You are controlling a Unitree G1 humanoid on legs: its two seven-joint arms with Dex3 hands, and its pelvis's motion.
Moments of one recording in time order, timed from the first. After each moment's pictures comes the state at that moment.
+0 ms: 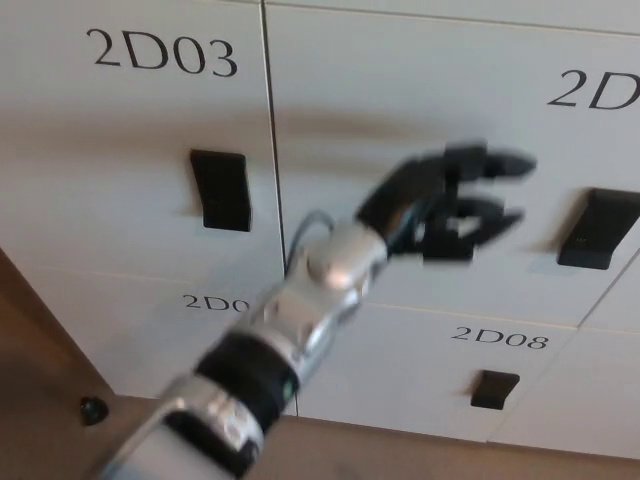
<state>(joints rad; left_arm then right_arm) -0.79 -0.04 -0.46 0.75 -0.13 -0.09 -0.11 0.53 -0.31 -0.09 0.34 0.01 -0.24 0.22</state>
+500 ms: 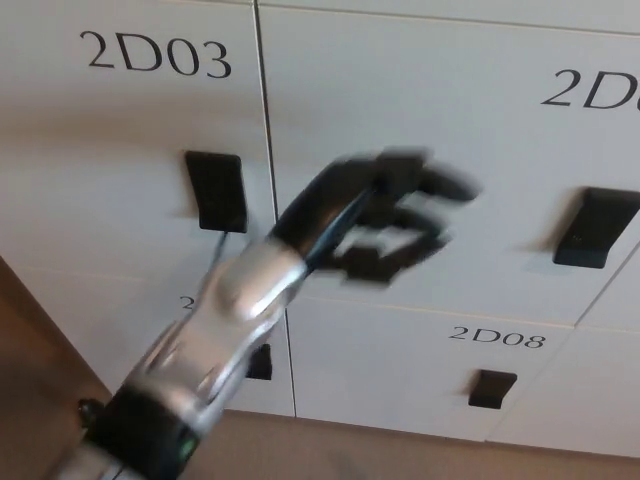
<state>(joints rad) -0.42 0.22 -0.46 0.34 -0.12 -0.07 -0.15 0.52 -0.32 -0.09 0.30 0.01 -0.24 0.22</state>
